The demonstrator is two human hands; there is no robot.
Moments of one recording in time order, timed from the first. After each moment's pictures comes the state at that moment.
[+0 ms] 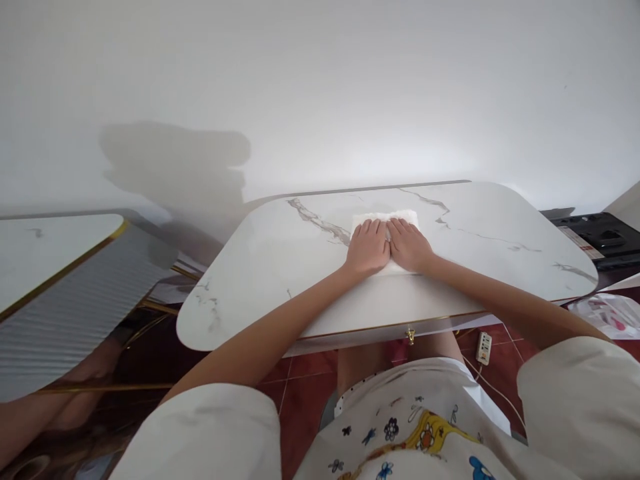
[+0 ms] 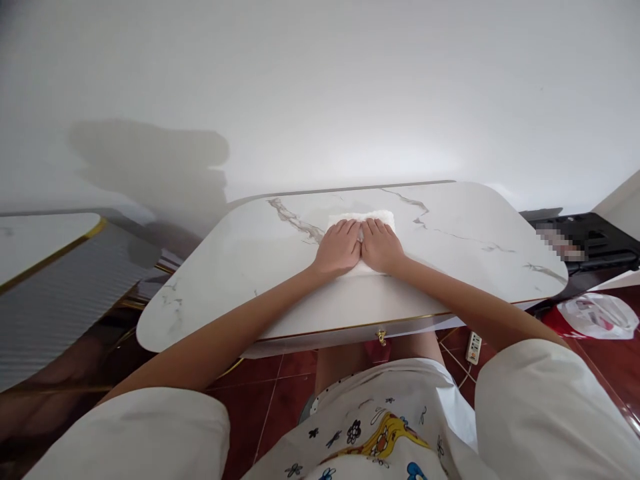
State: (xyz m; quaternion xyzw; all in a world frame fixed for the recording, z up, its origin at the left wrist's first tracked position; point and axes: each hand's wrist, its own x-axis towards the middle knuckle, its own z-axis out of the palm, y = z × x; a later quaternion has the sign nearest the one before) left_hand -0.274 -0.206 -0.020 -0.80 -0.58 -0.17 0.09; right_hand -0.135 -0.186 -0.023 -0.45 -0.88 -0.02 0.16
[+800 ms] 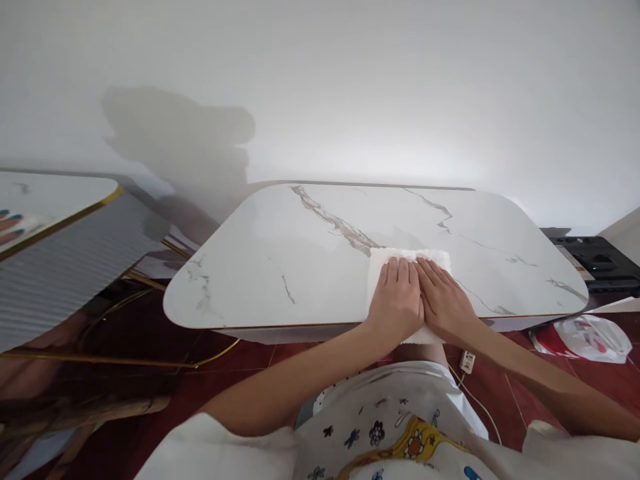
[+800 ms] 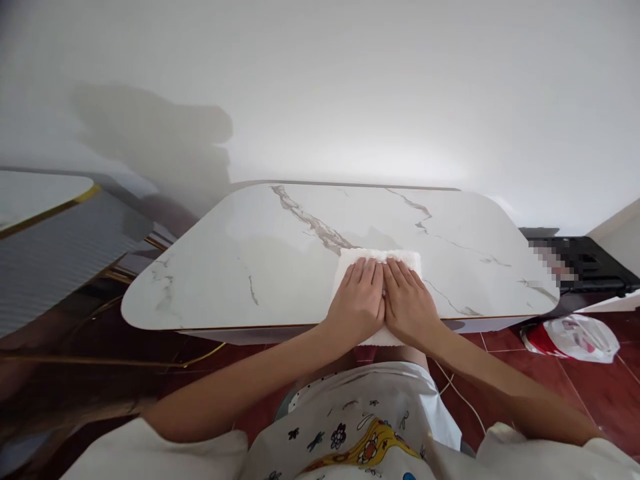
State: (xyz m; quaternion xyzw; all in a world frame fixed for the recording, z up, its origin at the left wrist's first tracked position) left_hand -0.205 -0.317 -0.020 -0.79 -0.58 -0.18 0.05; right_hand -0.064 -0.296 -0.028 -0.44 -0.88 -0.01 0.17
